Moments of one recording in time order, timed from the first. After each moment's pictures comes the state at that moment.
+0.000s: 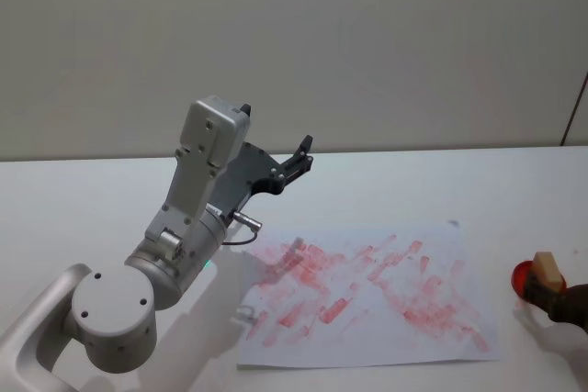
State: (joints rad) left arm -0.24 0.38 0.45 -1.63 -0.20 0.01 -0.01; right arm -0.20 0.40 -0.16 -1.85 0.33 0.38 -0.17
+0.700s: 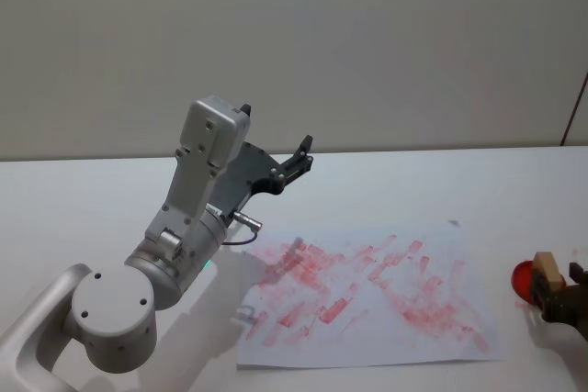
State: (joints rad) left arm -0.24 0.38 0.45 -1.63 -0.20 0.01 -0.01; right arm -0.17 0.38 -0.17 -1.81 0.31 0.42 -0.15
